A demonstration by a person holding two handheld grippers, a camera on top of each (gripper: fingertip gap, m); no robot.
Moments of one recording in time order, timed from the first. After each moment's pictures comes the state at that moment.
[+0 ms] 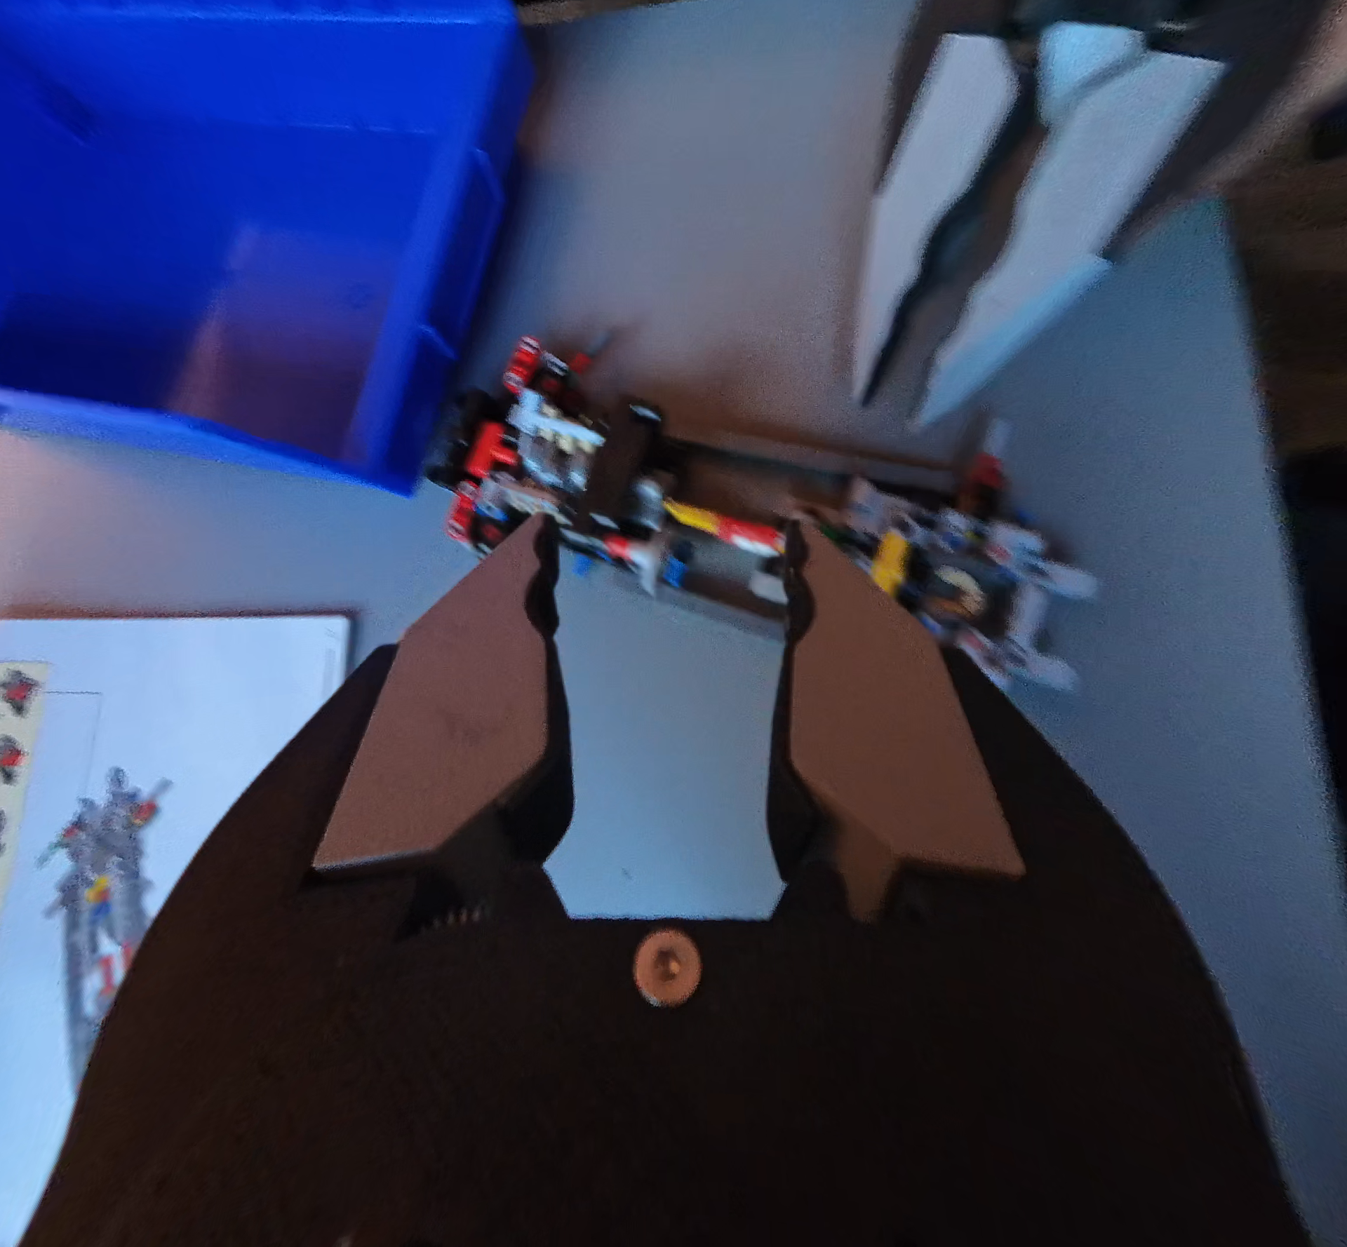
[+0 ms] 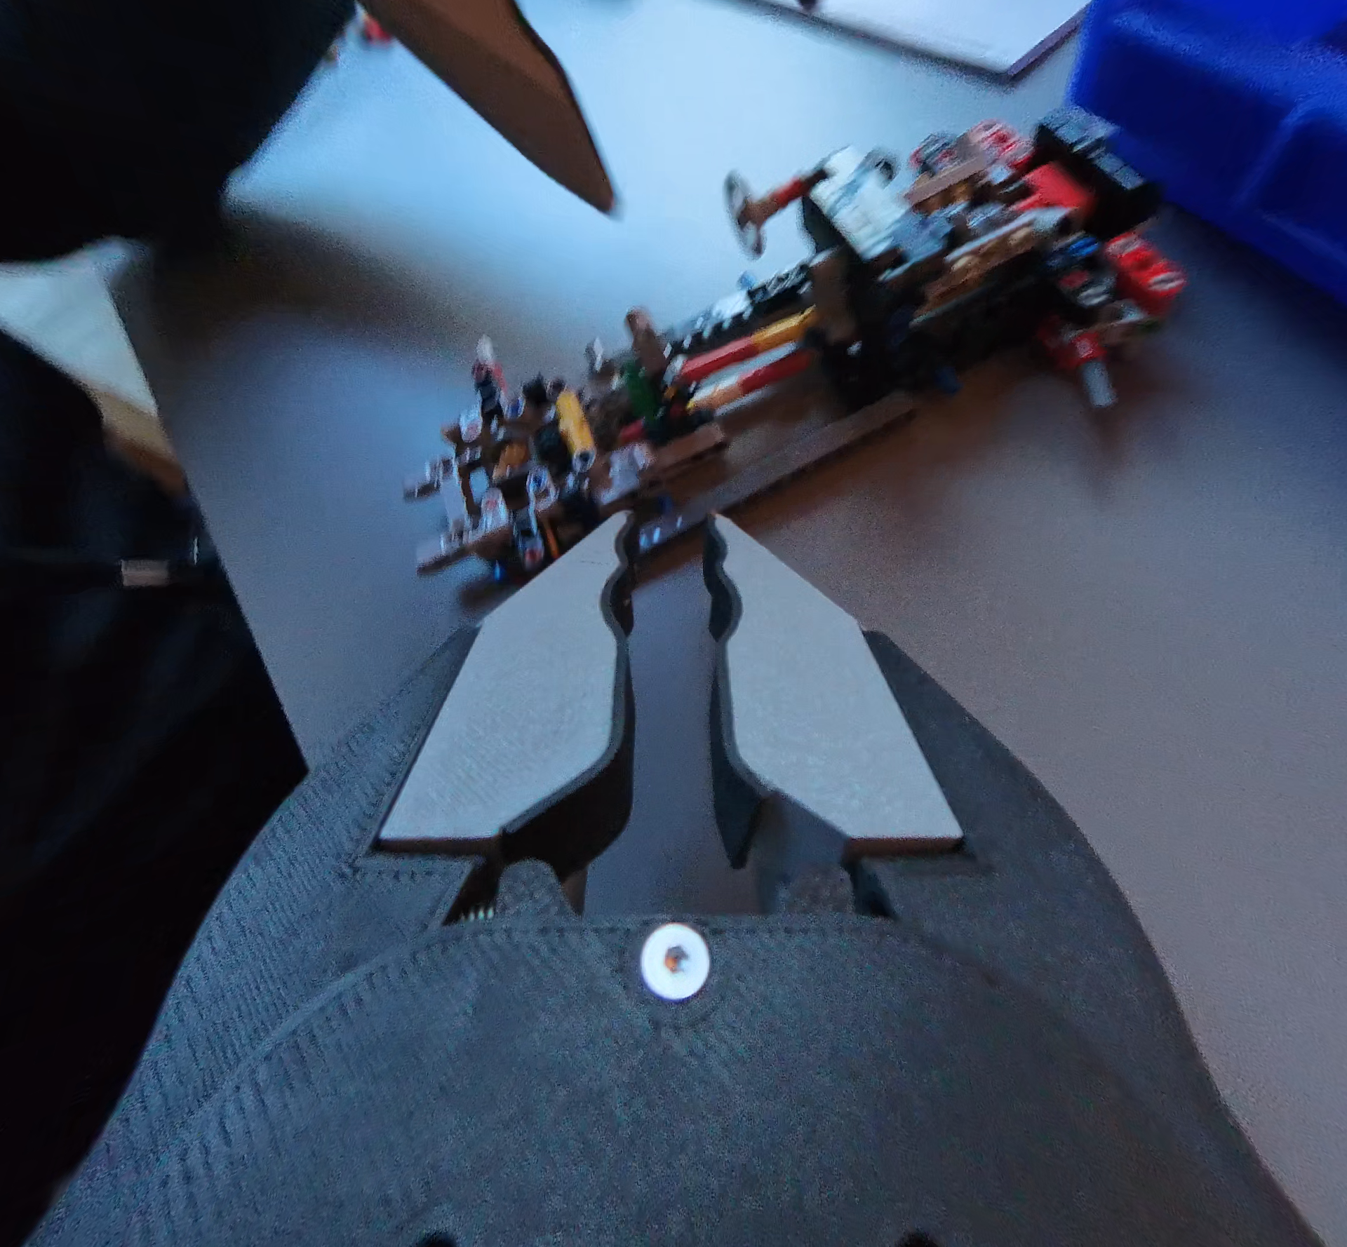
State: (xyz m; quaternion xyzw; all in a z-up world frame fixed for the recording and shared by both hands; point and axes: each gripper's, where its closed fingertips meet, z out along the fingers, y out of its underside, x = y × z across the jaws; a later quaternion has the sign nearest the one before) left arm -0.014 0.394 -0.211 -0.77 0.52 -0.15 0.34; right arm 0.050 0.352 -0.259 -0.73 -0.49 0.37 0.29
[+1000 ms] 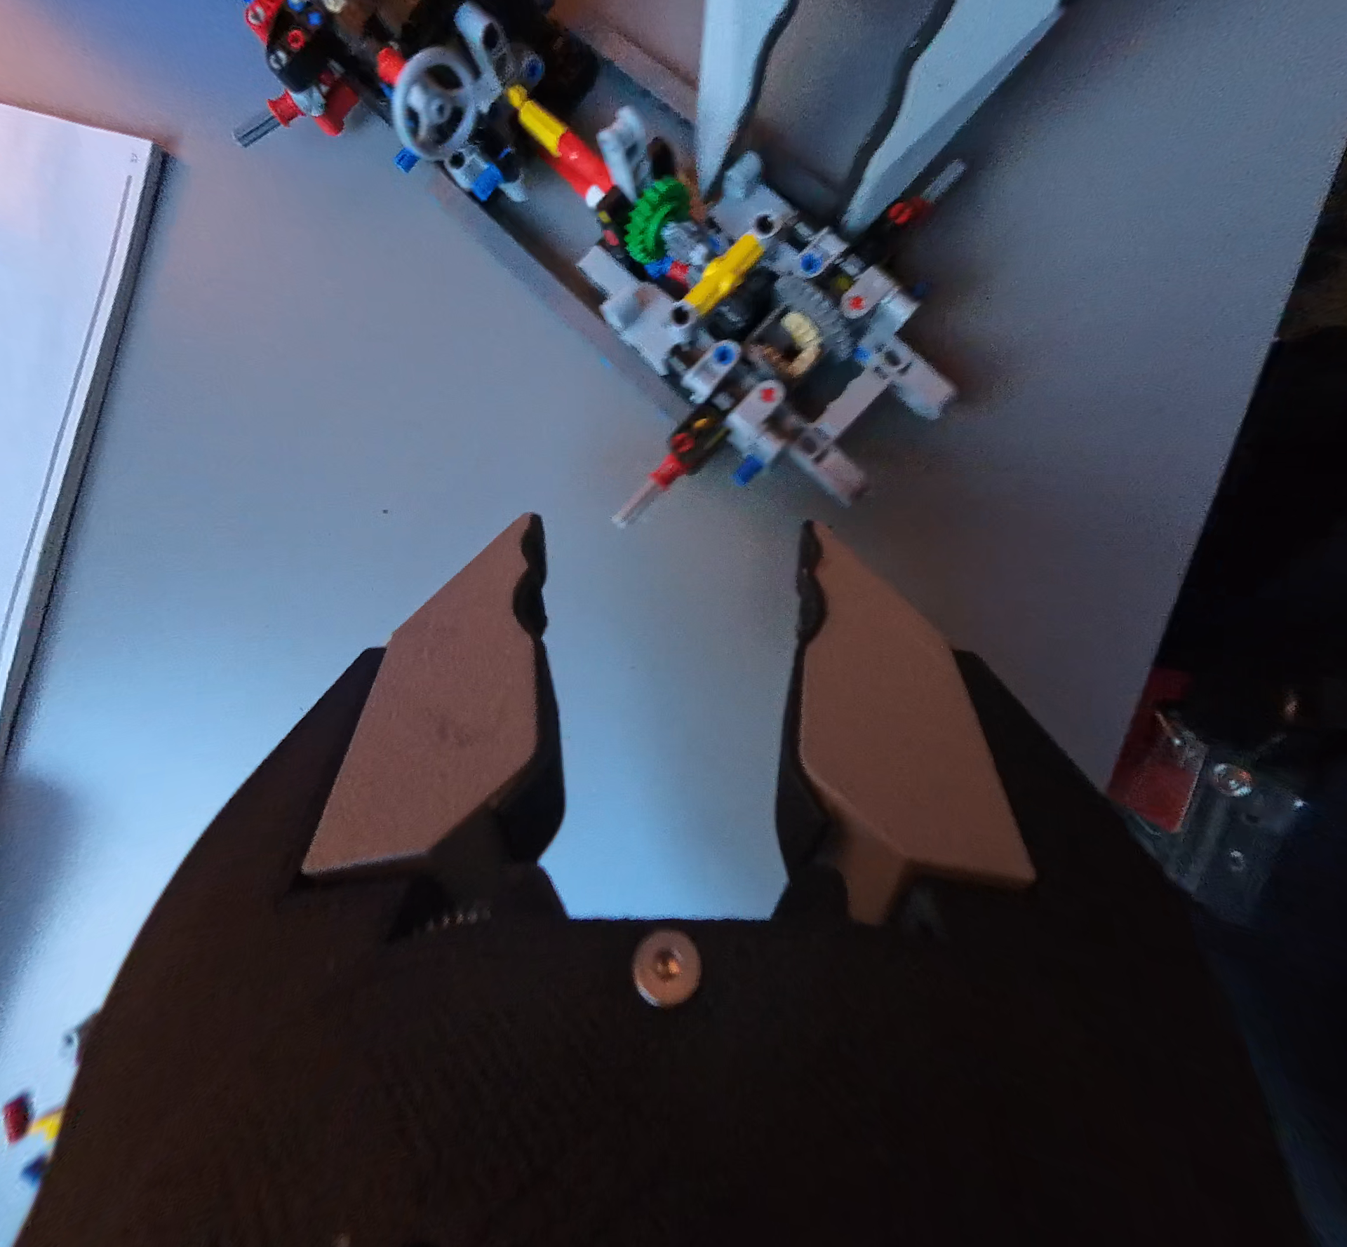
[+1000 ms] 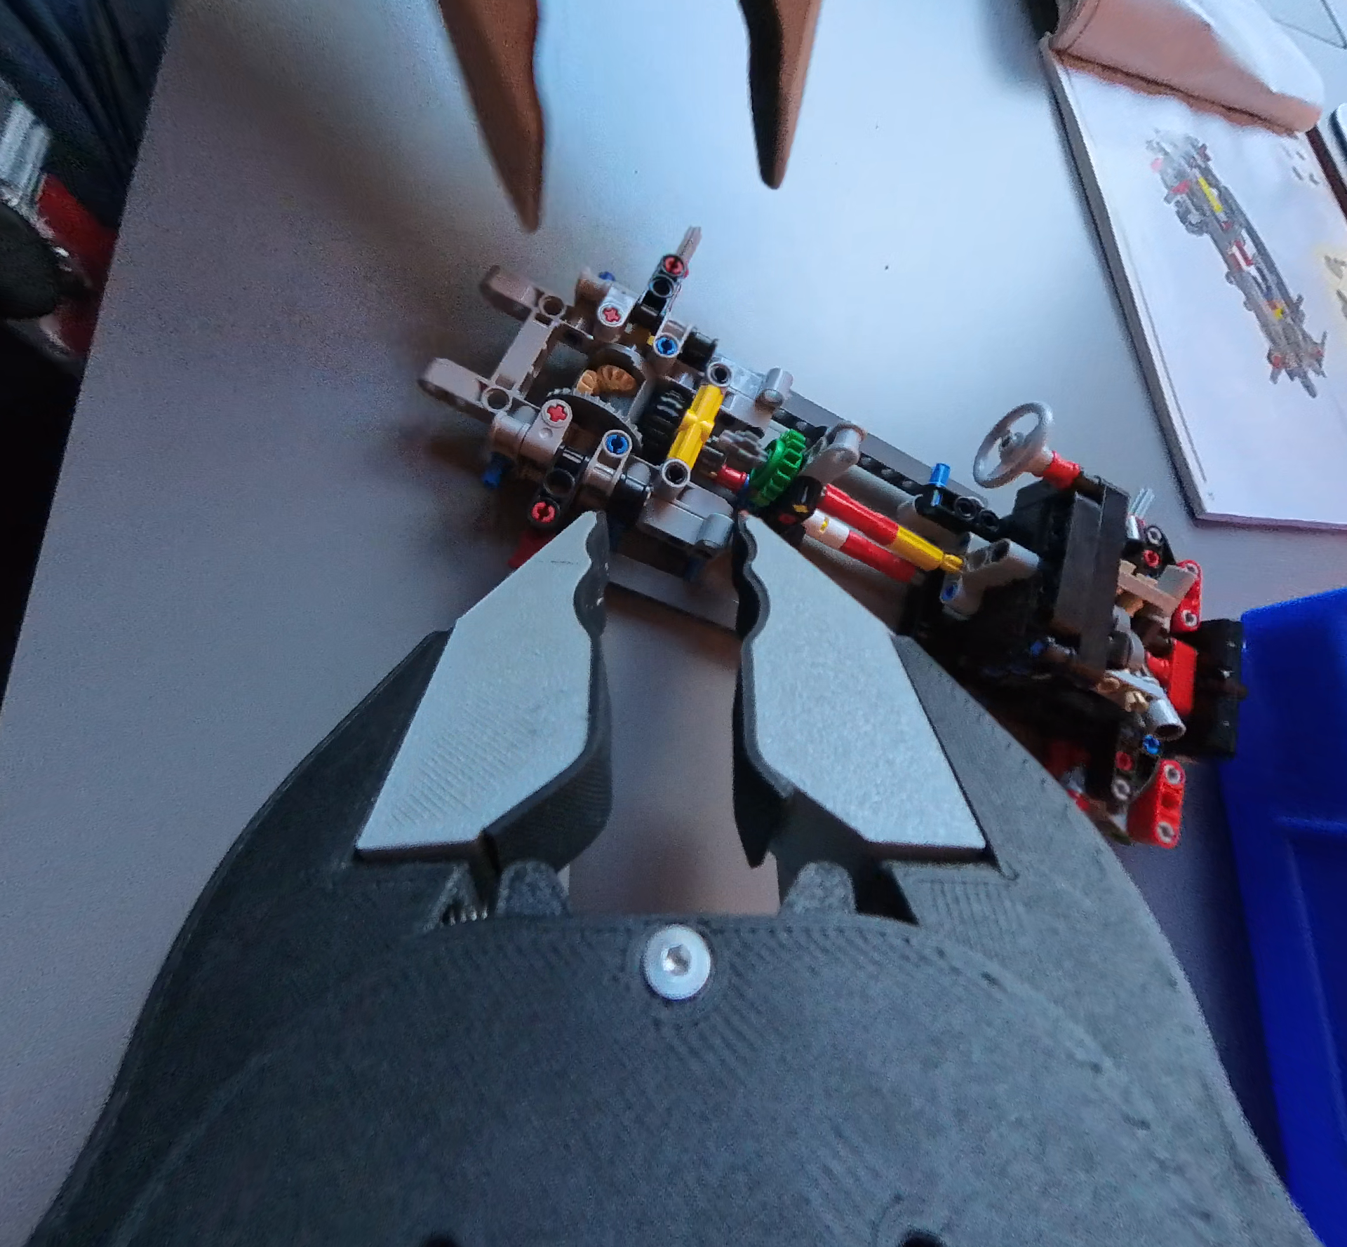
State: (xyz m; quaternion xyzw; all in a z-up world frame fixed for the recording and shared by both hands) left arm -0.067 0.291 -0.265 -0.87 0.40 -0.04 0.29; right arm 0.004 0.326 -0.278 -0.46 -0.77 0.28 0.34
